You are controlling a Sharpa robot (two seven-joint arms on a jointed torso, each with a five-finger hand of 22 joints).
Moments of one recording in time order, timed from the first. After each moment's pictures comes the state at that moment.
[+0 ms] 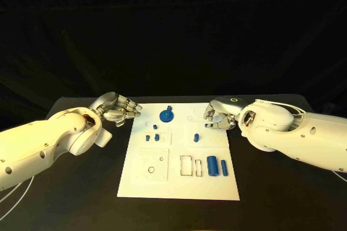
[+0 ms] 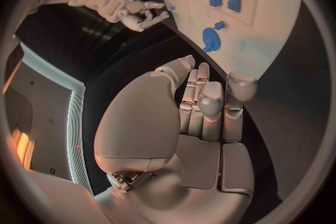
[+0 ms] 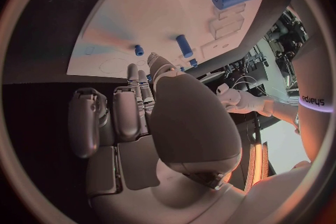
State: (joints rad) left arm 1.18 -0.89 0.04 1.48 -0.63 -0.27 0.06; left_hand 1.42 -0.16 0.44 0.07 0.20 1.04 0.17 0.10 0.09 1.17 0.10 0.17 0.11 1.41 0.01 1.21 0.82 0.12 1.27 0.09 1.17 0.98; right arm 1.29 -0.92 -0.12 1.63 -1.69 -0.22 -0.25; right_hand 1.51 -0.14 0.19 0.27 0.22 1.06 0.13 0.12 0.09 1.10 0.08 0.16 0.29 1.46 -0.01 1.28 1.22 0.04 1.47 0.09 1.36 1.31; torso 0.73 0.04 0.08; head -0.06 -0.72
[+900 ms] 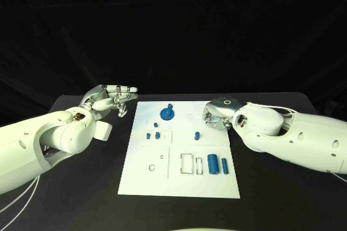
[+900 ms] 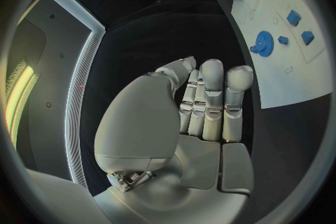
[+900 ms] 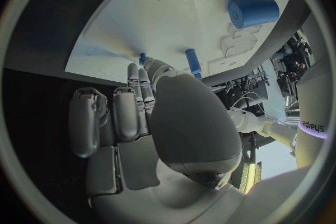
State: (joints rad) left arm 1.18 -0.95 0.04 1.55 -0.15 -0.27 0.28; left_hand 1.42 -0.16 0.46 0.06 0.20 1.04 0.17 0.10 0.08 1.15 0.10 0.17 0.11 1.30 0.02 1.02 0.49 0.13 1.23 0.10 1.11 0.91; right arm 1.26 -0.87 -0.12 1.59 -1.83 -0.20 -0.29; right_hand 1.52 -0.15 0.33 0.23 0.21 1.10 0.13 0.10 0.09 1.15 0.07 0.12 0.20 1.46 0.00 1.30 1.23 0.04 1.47 0.09 1.36 1.31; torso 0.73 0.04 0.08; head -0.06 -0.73
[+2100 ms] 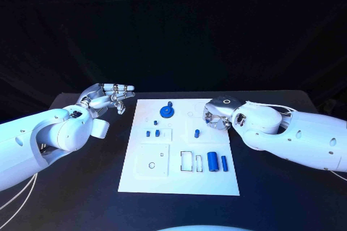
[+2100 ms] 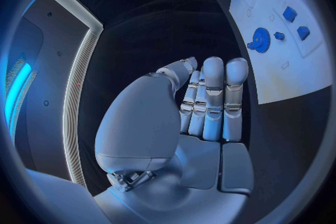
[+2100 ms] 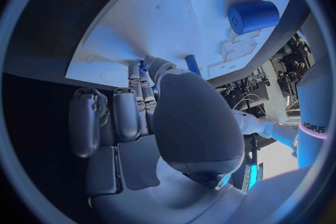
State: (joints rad) left arm 1.18 -0.96 0.04 1.54 -0.14 -0.26 0.26; left_hand 1.42 -0.15 0.46 0.04 0.20 1.02 0.19 0.09 0.08 1.11 0.11 0.17 0.11 1.28 0.02 0.99 0.46 0.15 1.18 0.11 1.04 0.82; right arm 1.25 -0.86 -0.12 1.58 -1.83 -0.18 -0.28; right_hand 1.48 -0.18 0.39 0.20 0.20 1.12 0.13 0.09 0.09 1.17 0.07 0.09 0.16 1.46 0.00 1.30 1.23 0.04 1.47 0.09 1.36 1.31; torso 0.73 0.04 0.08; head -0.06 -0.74
